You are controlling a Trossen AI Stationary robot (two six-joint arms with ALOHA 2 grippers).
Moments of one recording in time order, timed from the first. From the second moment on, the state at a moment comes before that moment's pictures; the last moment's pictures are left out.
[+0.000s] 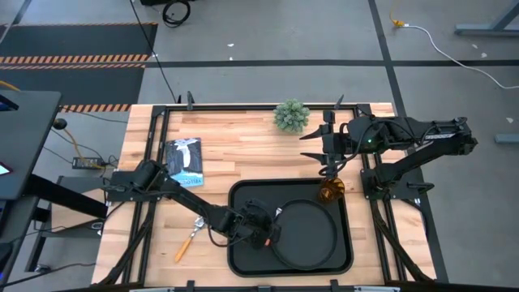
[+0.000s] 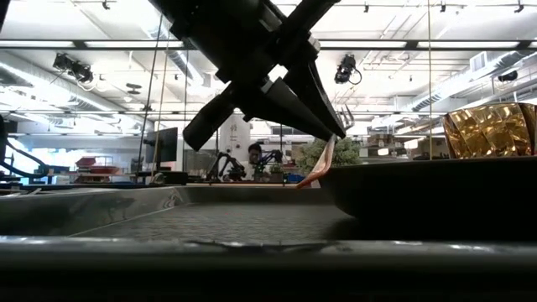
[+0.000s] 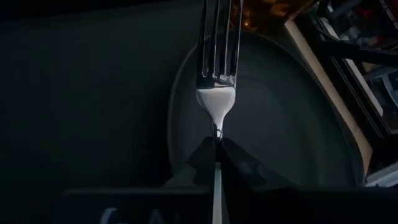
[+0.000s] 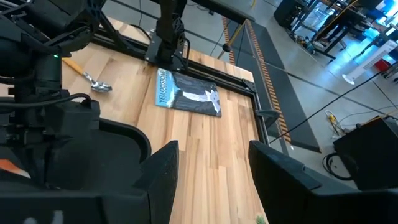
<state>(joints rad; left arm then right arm) -0.46 2.06 1.36 -0.10 -0.64 -1.35 0.15 1.09 1.30 -0.65 0.29 -0.31</state>
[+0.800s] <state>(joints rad) -0.52 2.02 1.36 0.01 -0.71 -1.24 0.15 1.09 1.30 -0.65 0.29 -0.30</state>
